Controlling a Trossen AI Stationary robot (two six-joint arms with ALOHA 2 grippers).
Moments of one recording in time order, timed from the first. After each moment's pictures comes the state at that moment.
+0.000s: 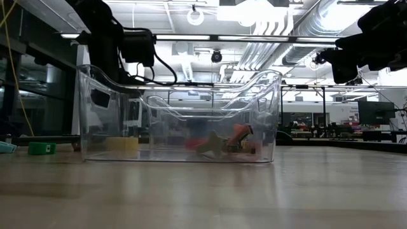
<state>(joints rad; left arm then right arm) 0.27 1.46 0.81 -0.68 -0.17 -0.53 -0.01 0.03 0.01 0.04 -0.10 0.12</state>
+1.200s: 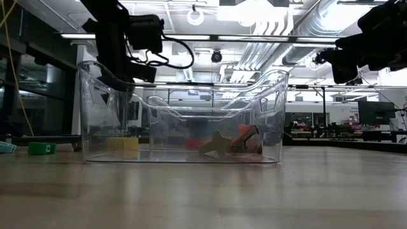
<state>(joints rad) 0.20 1.48 0.92 -0.75 -0.18 -0.04 -0.01 0.03 0.01 0.04 -0.10 0.12</state>
